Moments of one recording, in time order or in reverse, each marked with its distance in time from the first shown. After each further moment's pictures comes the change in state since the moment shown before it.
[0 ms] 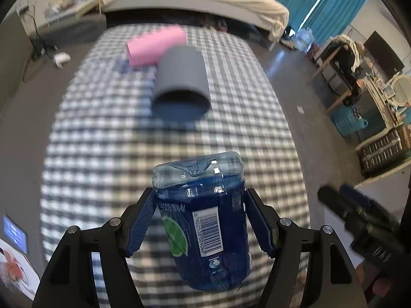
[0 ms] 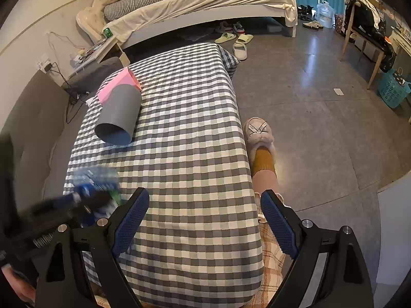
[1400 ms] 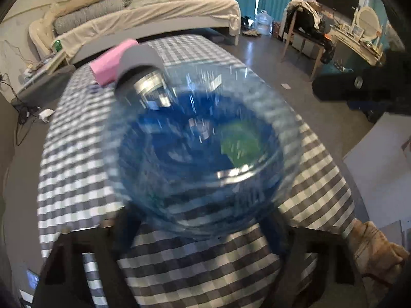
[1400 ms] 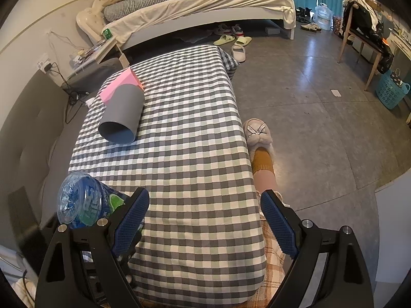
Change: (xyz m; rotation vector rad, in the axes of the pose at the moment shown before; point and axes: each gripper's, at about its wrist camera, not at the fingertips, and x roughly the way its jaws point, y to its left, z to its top) left arm 0.031 -0.025 -0.066 0.352 -0.092 0.034; right arm -0.008 0.006 -0.004 -0.007 -0.011 -0.013
